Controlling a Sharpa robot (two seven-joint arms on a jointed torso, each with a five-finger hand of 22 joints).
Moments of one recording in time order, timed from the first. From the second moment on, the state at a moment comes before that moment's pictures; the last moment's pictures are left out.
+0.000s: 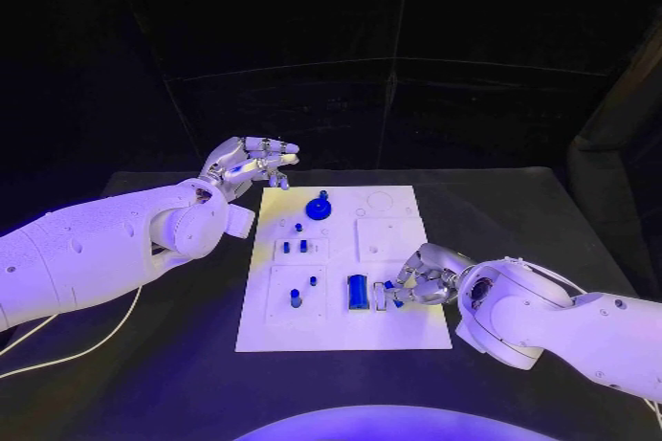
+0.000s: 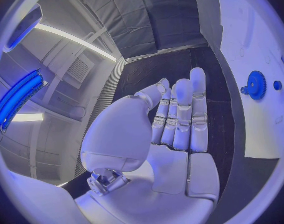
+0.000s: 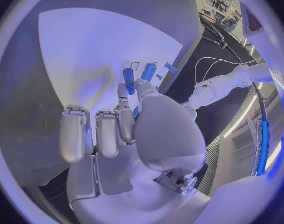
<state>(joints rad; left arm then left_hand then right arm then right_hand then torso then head) 1.22 -0.80 -0.09 1.36 -0.07 -0.19 0.45 1.32 -0.02 0.39 -0.12 0.05 0.97 0.17 0.24 0.08 0.95 0.10 0.50 0.13 1.16 0.02 1.04 0.51 0.18 1.14 0.12 0.63 0.72 1.02 -0.94 -0.06 1.86 -1.24 -0.37 -0.59 1.32 -0.03 0.07 0.20 0.47 1.09 0.06 0.29 0.29 1.46 -0.02 1.30 1.31 1.46 -0.08 1.47 1.31 0.06 1.47 0.03 1.46 1.31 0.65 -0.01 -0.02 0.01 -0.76</state>
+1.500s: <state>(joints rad) 1.22 -0.81 -0.09 1.36 -0.07 -0.17 0.45 1.32 -0.02 0.39 -0.12 0.05 0.97 0.17 0.25 0.08 0.94 0.11 0.50 0.13 1.16 0.02 1.05 0.51 0.18 1.14 0.12 0.62 0.72 1.02 -0.85 -0.06 1.80 -1.26 -0.33 -0.66 1.24 -0.06 0.04 0.25 0.45 1.13 0.03 0.31 0.33 1.46 -0.03 1.31 1.31 1.47 -0.09 1.47 1.31 0.05 1.46 0.02 1.46 1.31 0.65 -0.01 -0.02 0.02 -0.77</state>
